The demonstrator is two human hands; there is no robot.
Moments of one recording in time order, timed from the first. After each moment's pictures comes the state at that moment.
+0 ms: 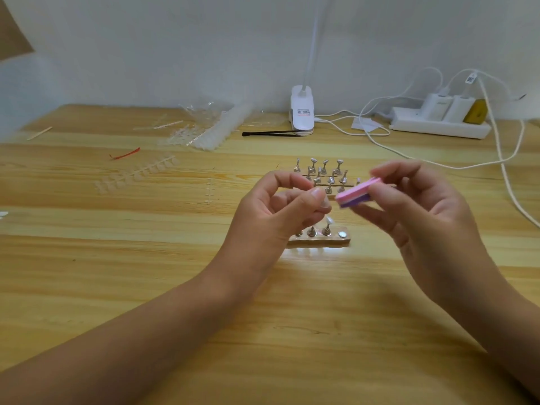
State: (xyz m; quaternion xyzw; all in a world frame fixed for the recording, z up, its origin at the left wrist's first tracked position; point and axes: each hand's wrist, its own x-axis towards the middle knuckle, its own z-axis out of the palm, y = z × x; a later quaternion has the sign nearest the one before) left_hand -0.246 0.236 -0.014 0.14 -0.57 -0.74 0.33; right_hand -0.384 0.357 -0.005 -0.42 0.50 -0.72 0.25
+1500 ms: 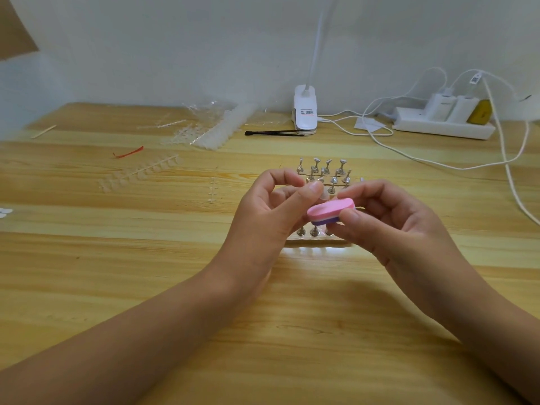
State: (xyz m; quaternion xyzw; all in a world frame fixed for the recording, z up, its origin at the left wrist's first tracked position) left_hand -0.246 0.233 -0.017 0.14 -0.54 -0.76 0.34; right_hand -0.372 0.354 -0.011 -0.43 0.52 -0.65 0.34
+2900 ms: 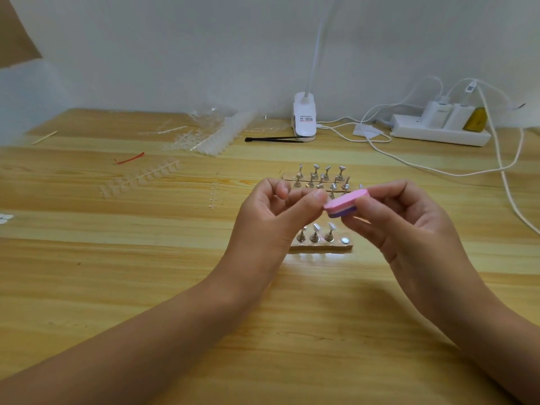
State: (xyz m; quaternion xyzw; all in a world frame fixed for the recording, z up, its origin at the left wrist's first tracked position) left_hand -0.246 0.236 -0.014 0.17 -0.56 -0.73 0.36; right_hand -0.371 0.353 -0.008 -0.39 0.51 -0.71 0.29
